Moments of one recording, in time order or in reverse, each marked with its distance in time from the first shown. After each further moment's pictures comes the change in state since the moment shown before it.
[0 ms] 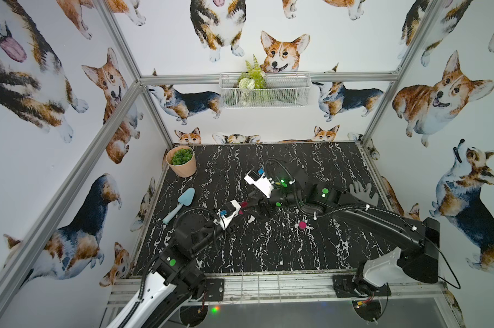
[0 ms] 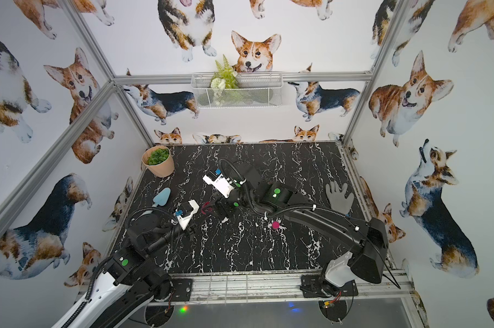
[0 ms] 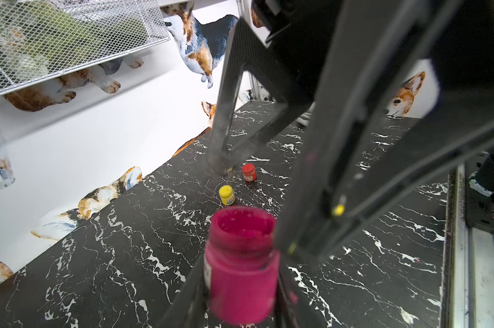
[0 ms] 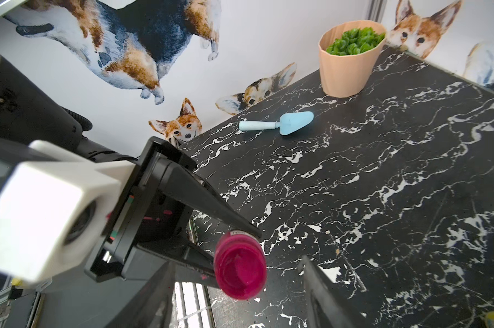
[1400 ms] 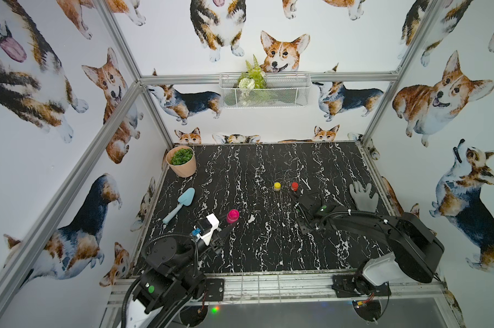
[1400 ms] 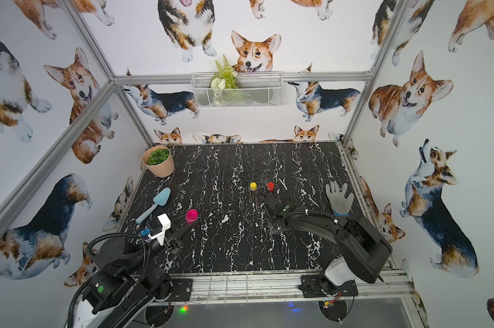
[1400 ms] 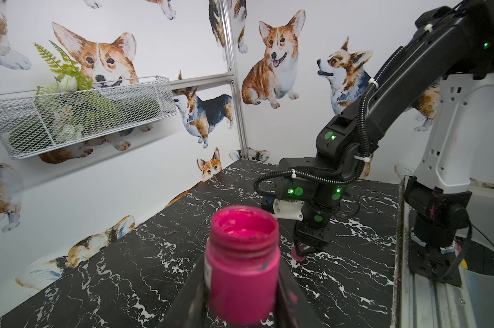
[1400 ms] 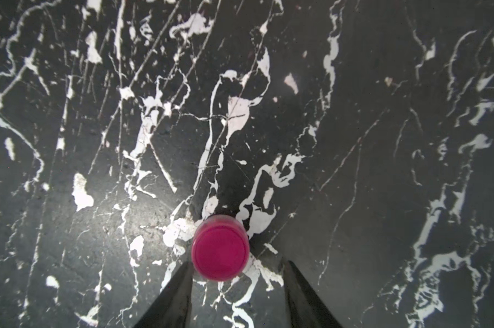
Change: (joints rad) left arm 0.000 -0.308 0.014 -0.050 0.082 -0.119; right arm -0.243 0.019 -0.627 -0.126 0.531 0.273
